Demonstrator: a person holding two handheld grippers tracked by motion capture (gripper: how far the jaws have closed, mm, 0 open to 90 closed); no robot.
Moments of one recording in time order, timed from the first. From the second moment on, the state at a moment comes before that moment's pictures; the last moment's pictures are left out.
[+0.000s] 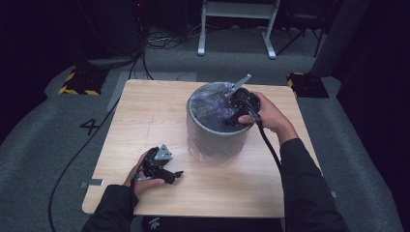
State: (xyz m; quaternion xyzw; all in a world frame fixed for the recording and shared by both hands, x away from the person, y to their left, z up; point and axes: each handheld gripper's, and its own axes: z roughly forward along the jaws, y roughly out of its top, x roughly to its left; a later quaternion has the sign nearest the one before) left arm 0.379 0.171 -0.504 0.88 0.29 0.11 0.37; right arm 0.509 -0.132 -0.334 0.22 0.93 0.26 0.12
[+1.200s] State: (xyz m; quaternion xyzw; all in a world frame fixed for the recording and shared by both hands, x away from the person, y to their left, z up) left arm 0.379 0.171 -0.504 0.88 0.29 0.11 0.37; right arm 0.447 -0.214 -0.309 0.23 0.82 0.47 0.22
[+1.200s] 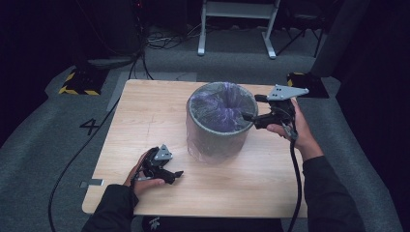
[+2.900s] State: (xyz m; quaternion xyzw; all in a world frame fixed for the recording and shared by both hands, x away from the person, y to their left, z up) left arm 0.378 0.171 -0.504 0.88 0.29 0.11 0.37; right arm 0.371 -0.281 -0.420 0.25 0.85 0.40 0.24
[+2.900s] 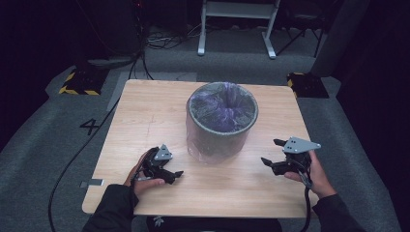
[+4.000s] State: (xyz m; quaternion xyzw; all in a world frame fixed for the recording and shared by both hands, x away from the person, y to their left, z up) left arm 0.378 0.171 -0.504 0.88 0.29 0.11 0.37; right arm 0.354 -0.310 -0.494 0.30 0.87 0.33 0.20
